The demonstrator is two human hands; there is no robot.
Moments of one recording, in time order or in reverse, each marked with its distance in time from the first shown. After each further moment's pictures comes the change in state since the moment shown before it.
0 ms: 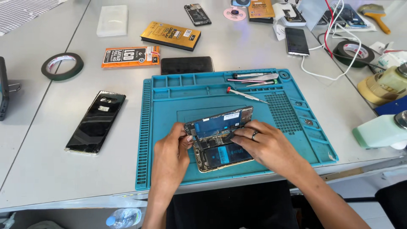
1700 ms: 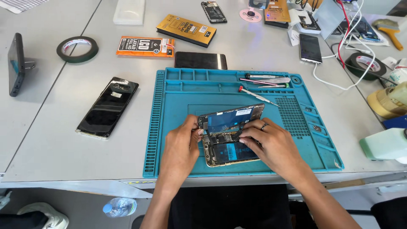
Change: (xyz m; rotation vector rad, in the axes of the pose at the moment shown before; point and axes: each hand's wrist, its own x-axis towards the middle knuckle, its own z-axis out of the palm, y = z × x) left_hand -0.001 0.016 -0.007 0.003 -0.009 0.032; right_hand 0.029 -0.019 -0.013 0.193 -0.139 0.457
